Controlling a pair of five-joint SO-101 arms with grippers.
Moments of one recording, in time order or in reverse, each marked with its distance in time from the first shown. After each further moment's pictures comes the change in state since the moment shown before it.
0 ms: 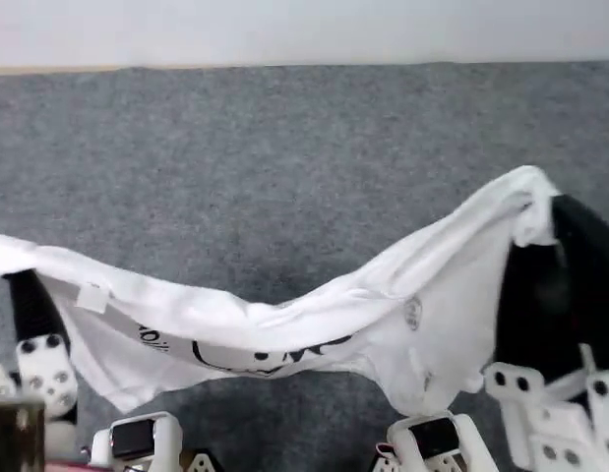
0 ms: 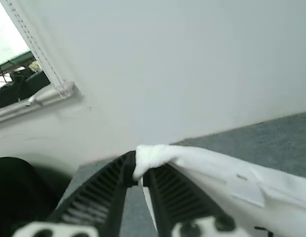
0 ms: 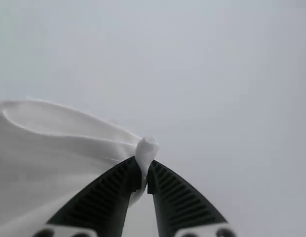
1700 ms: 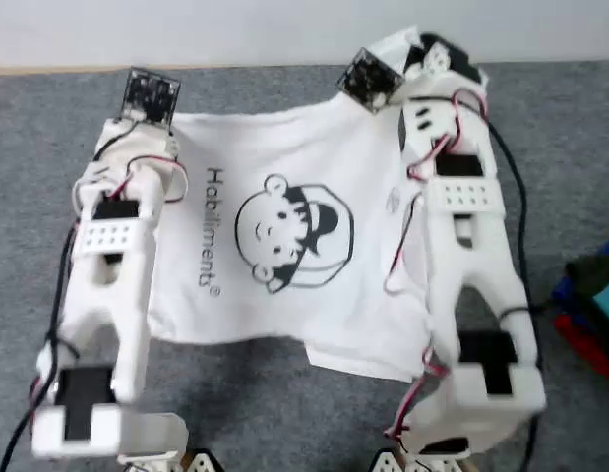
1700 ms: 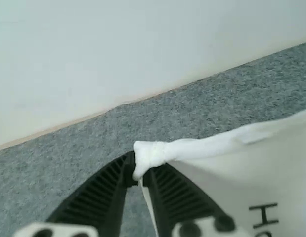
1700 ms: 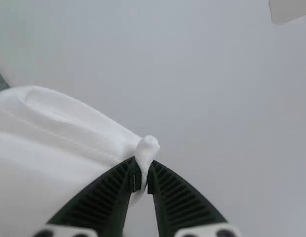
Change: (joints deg) left arm 7.7 61.0 38.8 -83.7 0.5; right arm 14.5 74.5 14.9 -62.3 -3.4
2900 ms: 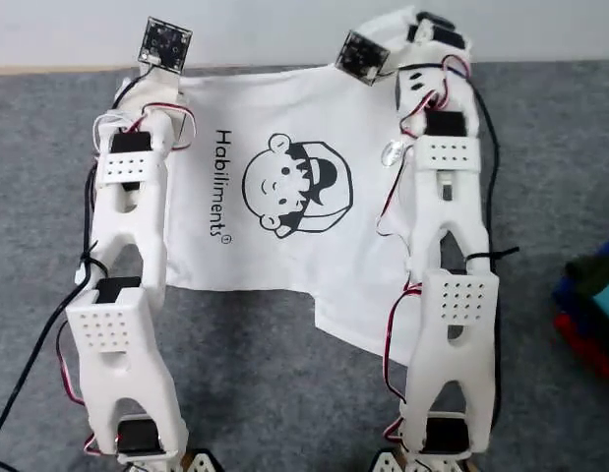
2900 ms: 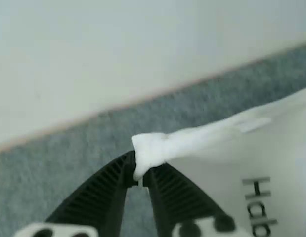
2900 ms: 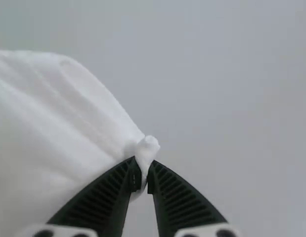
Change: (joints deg) left arm 0.0 38.9 -50.9 20.7 -0.4; right arm 1.7 44.7 -60.7 21.1 8.4
